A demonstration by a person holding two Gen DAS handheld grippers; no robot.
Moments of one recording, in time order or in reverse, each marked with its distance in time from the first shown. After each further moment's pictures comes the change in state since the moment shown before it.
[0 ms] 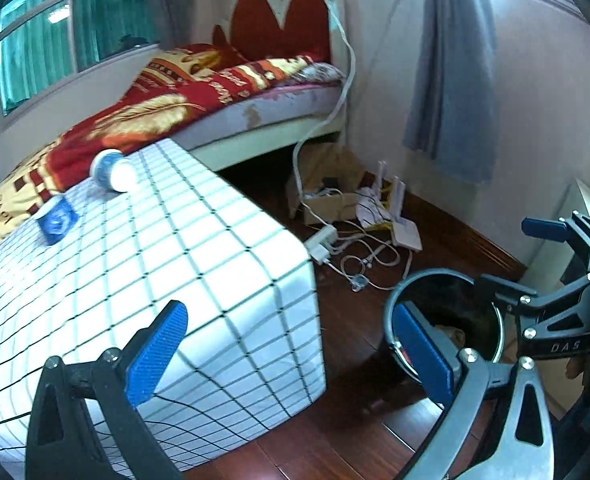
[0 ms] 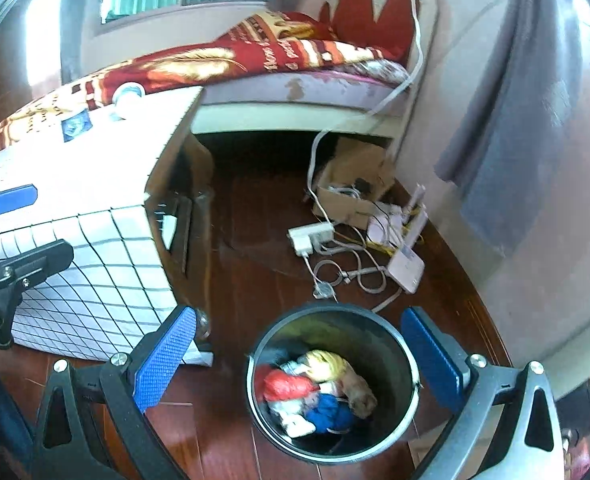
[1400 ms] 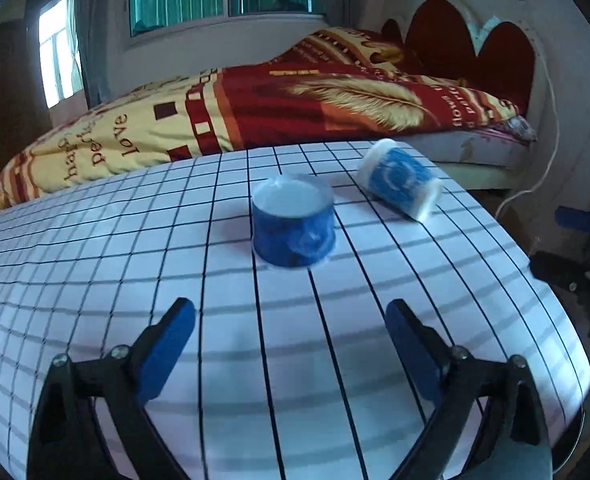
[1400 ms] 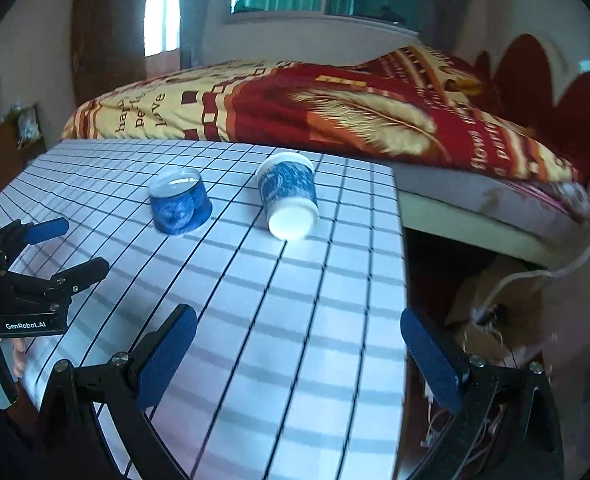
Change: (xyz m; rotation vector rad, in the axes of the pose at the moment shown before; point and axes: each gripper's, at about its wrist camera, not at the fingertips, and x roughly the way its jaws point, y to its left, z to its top) left arm 0.071 0.301 0.035 -0.339 0.038 0.309; right arm 0.151 0.231 0.245 -0.302 -0.051 0.362
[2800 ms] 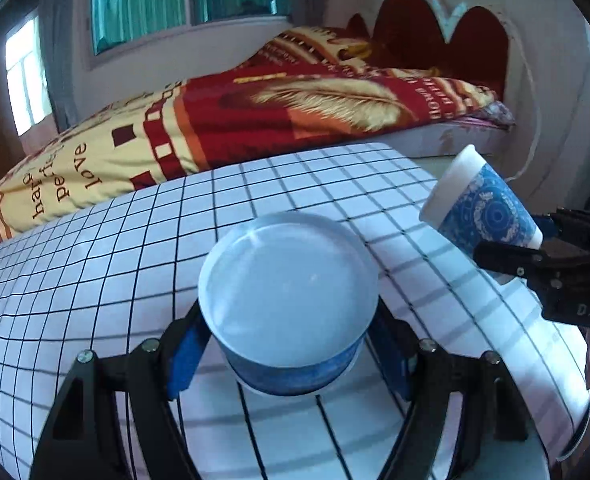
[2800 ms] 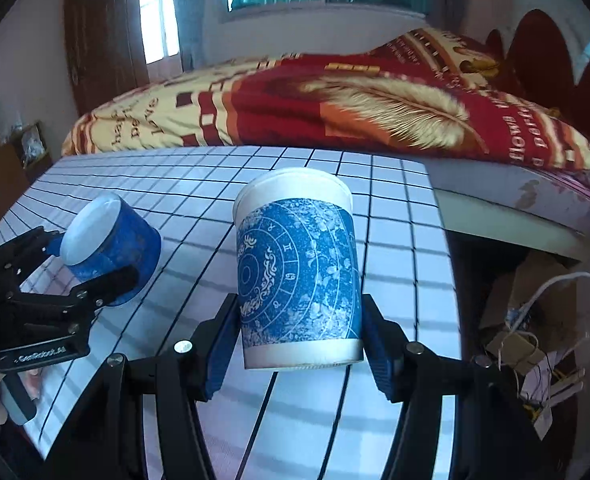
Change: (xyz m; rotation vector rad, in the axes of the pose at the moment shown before) left arm 0.005 -0.018 0.018 0.122 -0.027 -0.073; right arm 0.020 0.000 0.004 0.100 -0.009 0.067
